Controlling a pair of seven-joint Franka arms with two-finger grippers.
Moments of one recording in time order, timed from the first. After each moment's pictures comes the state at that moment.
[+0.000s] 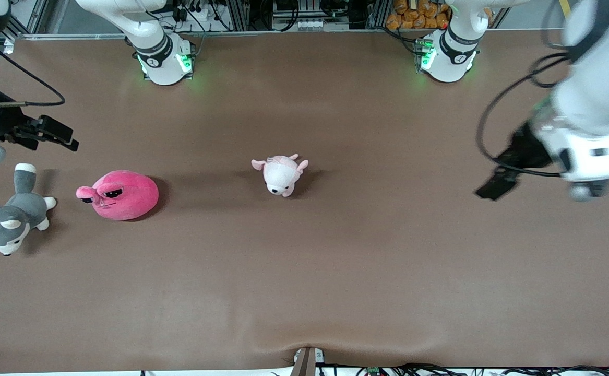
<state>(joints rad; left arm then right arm) 0.06 0.26 -0.35 -1.26 0.04 1.57 -1.20 0.04 -0.03 -0.04 -1.65 0.07 1.57 0.07</state>
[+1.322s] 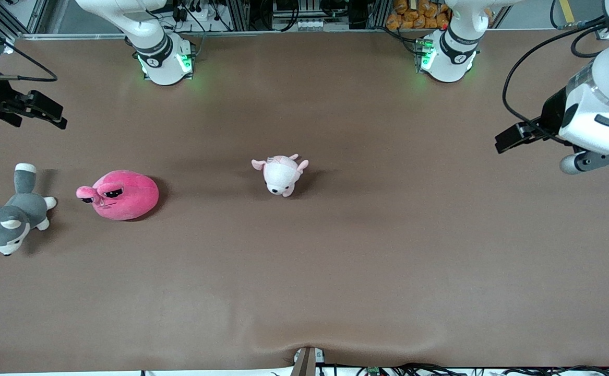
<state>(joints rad) 0.11 0.18 -0.36 -1.29 0.08 1.37 -0.47 0.05 -0.09 -0.06 -1.64 0.00 1.49 0.08</state>
